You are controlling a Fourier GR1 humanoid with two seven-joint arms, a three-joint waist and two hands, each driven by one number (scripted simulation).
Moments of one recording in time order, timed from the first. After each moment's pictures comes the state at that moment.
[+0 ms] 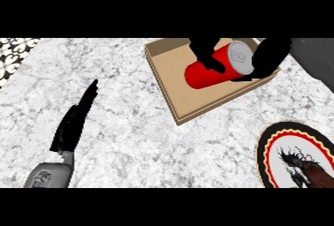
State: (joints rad) left arm -0.14 0.17 -0.06 -1.52 -0.22 0.03 0.12; right arm -1.29 -0.67 0.60 -1.21 0.23 0.61 -0.64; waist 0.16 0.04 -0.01
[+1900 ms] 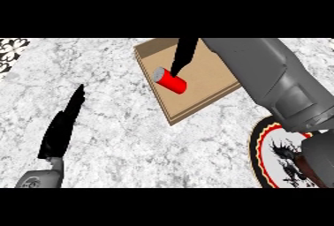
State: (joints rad) left arm -0.08 0.18 0.00 -1.52 -0.20 0.03 0.09; right arm -1.55 -0.21 0.60 -0.31 -0.07 0.64 -0.53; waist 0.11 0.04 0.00
